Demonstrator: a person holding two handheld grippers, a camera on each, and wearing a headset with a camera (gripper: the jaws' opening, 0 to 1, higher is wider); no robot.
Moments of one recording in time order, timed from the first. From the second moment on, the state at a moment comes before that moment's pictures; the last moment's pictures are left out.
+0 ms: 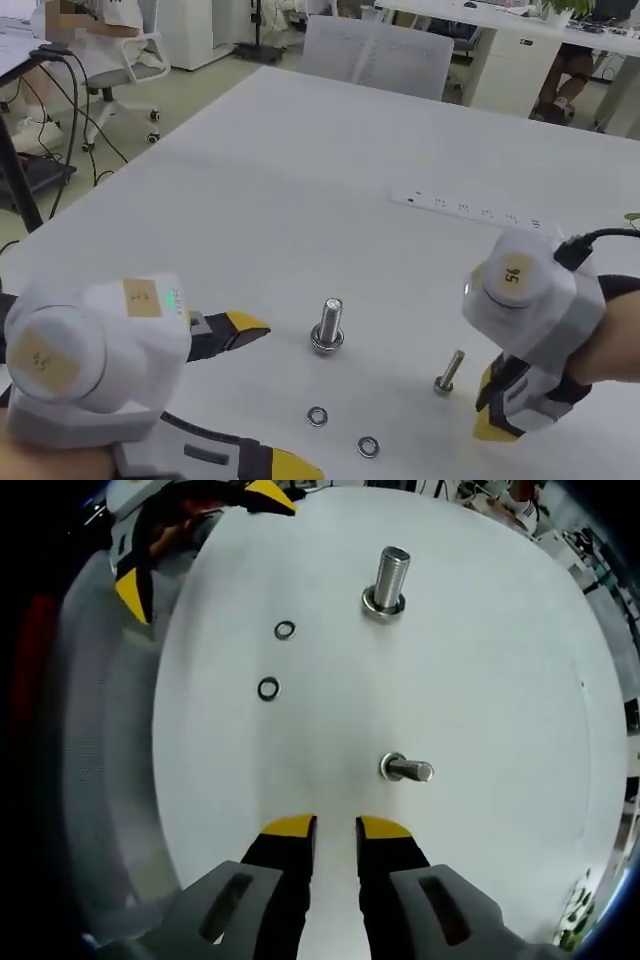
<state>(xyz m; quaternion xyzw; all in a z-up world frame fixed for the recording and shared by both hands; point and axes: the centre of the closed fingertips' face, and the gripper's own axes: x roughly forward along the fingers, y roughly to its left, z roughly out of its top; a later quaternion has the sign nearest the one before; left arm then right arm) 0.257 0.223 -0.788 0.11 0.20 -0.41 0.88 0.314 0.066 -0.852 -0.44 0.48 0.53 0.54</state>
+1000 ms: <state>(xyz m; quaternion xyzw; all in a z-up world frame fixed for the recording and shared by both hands) 0.252 0.224 -0.777 0.12 0.19 -0.41 0.88 0.267 0.086 -0.835 -0.43 0.47 0.56 0.53</state>
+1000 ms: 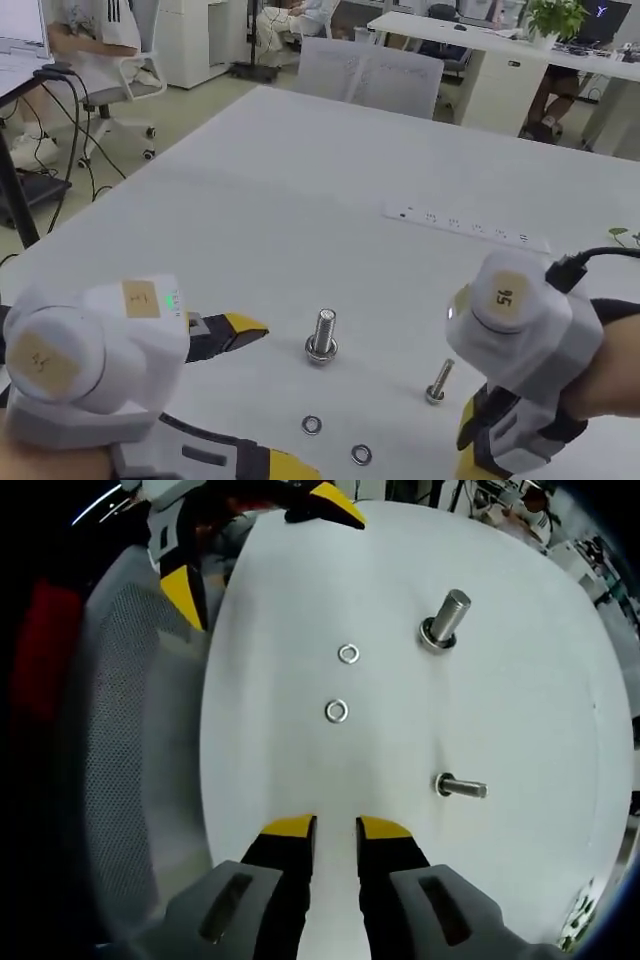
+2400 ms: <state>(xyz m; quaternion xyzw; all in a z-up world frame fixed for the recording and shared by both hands) 0.247 0.224 -0.774 0.13 0.18 -0.41 0.89 0.266 0.157 -0.862 -0.47 0.42 0.60 0.50</state>
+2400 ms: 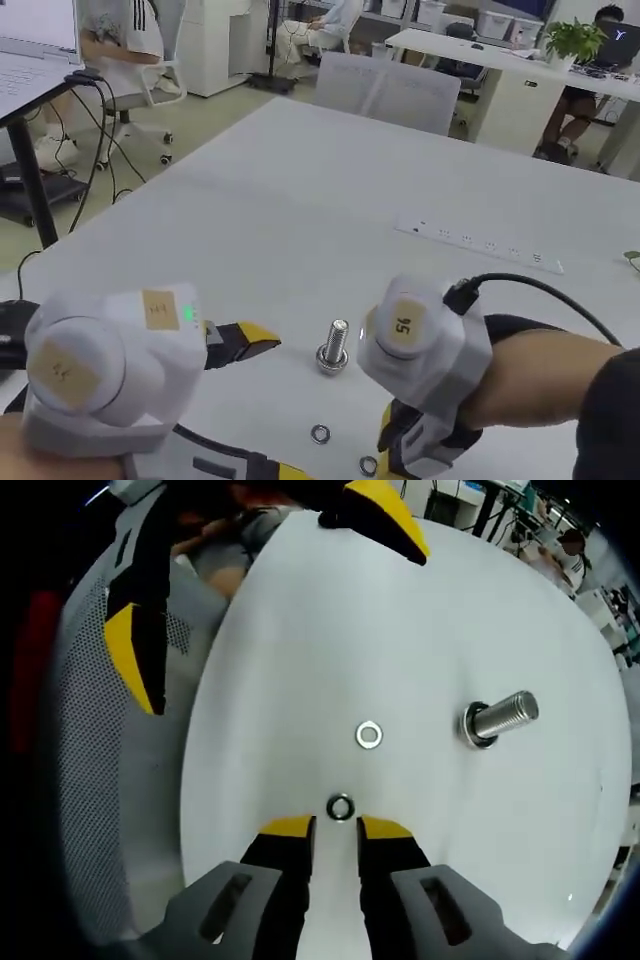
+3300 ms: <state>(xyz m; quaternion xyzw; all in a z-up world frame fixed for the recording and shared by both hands) 0.245 0.221 -0.776 0.13 0.18 -0.42 0.88 0.266 0.155 -0.861 -0.46 0.42 0.60 0.50</state>
